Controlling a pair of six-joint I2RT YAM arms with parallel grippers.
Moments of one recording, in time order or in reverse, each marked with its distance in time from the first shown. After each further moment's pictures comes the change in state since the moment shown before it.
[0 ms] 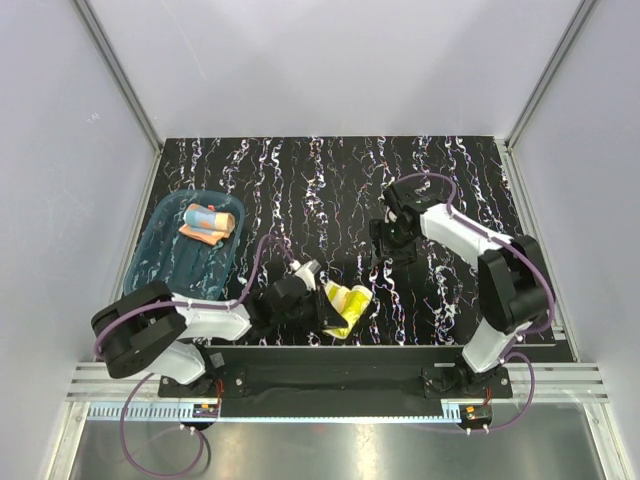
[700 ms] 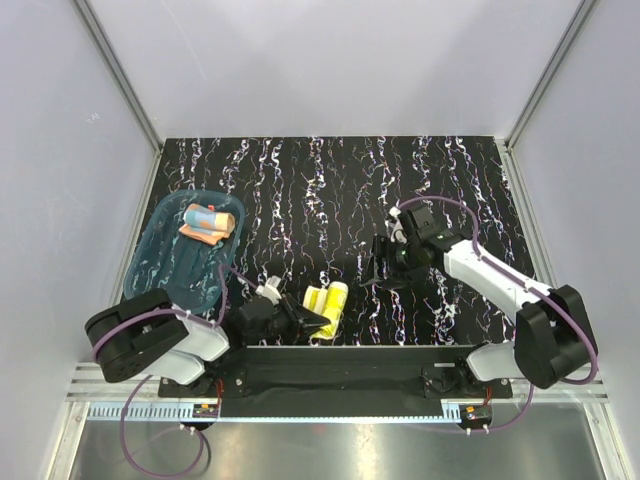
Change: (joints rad) left arm 0.049 -0.007 -0.359 0.533 -0.066 -0.513; right arm 0.018 -0.372 -0.291 0.126 -0.222 0.152
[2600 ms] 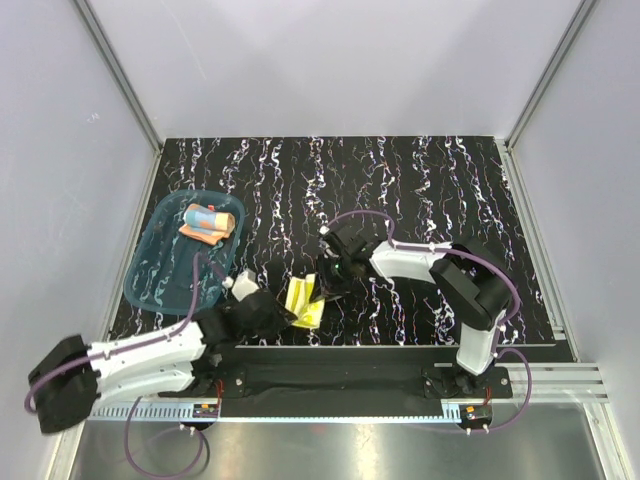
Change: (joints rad) left arm -0.003 -0.536 0.180 -1.117 -0.359 0.157; right arm 0.360 0.484 0.138 0.423 -0.018 0.205
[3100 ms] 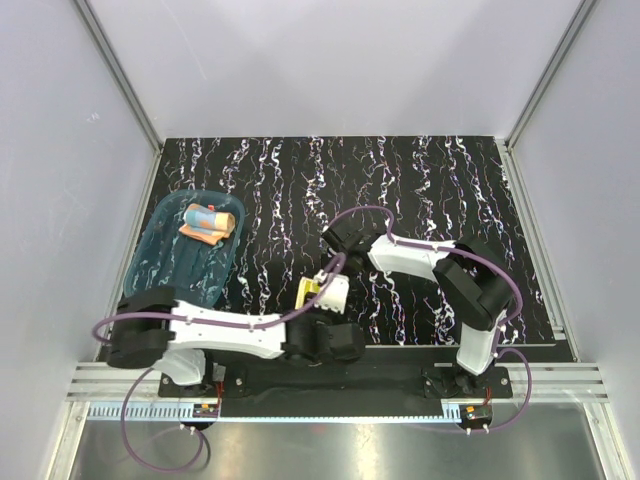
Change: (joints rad) left arm -0.523 0.599 0.677 -0.400 -0.572 0.377; right arm 0.003 -0.003 0.097 -0.255 0.116 -0.049
